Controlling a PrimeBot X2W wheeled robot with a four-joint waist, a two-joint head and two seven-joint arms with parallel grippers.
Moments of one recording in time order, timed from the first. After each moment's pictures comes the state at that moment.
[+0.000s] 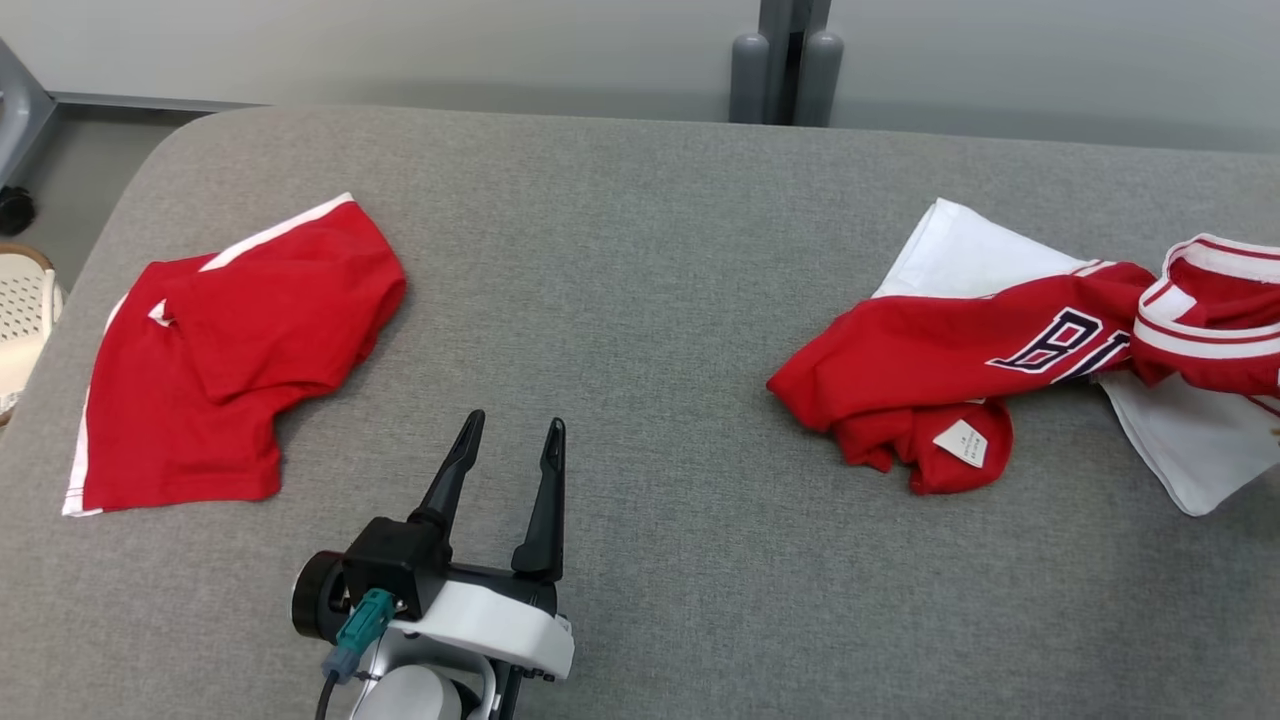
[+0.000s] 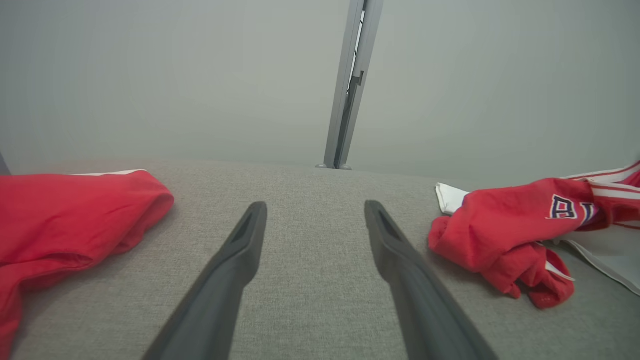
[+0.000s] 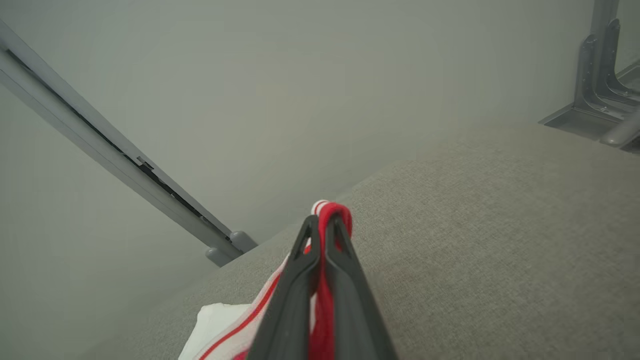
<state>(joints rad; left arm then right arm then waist) -0.16 0.05 -0.39 0.19 -0.34 0.12 -0.26 -0.67 -0.17 -0.48 0.76 0.36 0.13 -0.01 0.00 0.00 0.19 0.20</state>
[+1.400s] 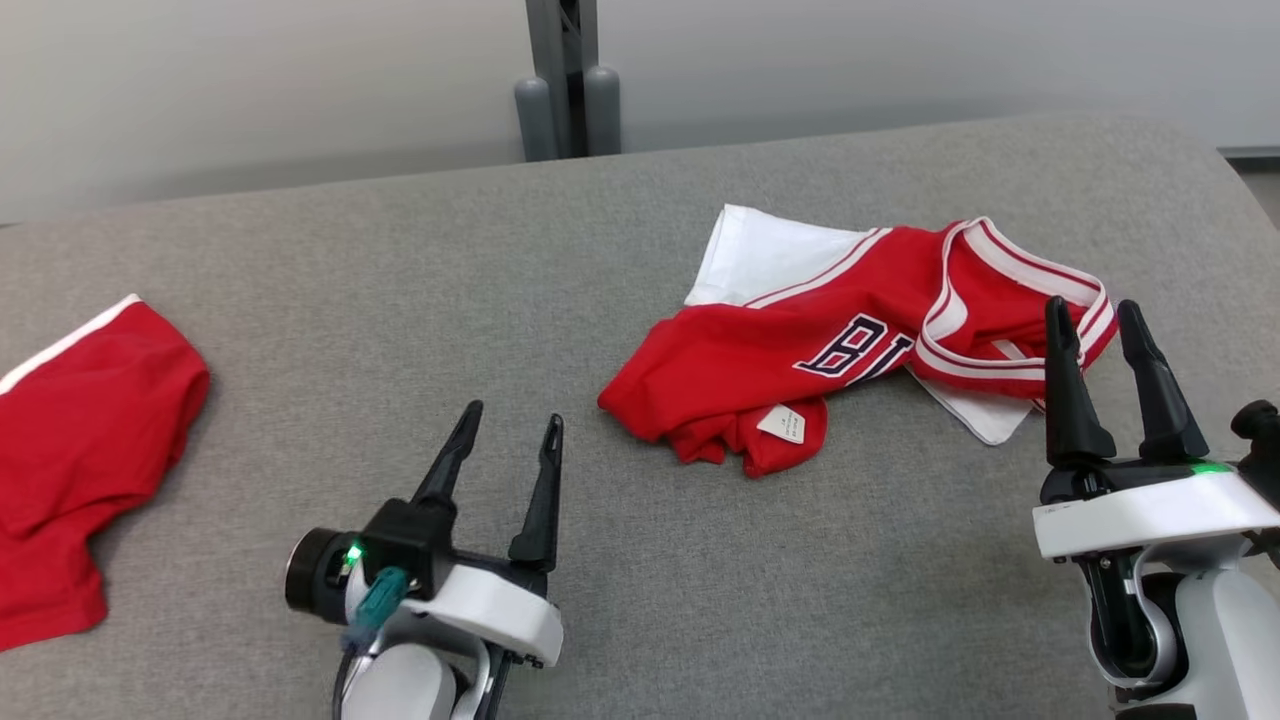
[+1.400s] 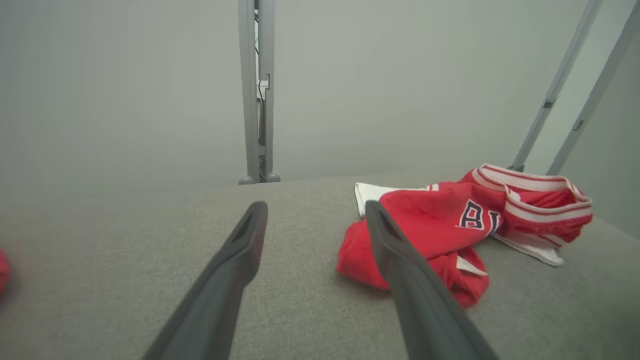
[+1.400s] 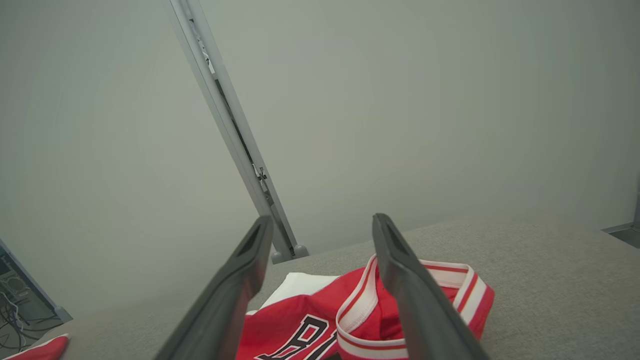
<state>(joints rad) -0.19 0.05 -0.36 0.24 -0.28 0.09 -0.26 -0.24 -0.06 0.00 0.15 0.42 0.13 -0.19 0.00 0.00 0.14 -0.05</state>
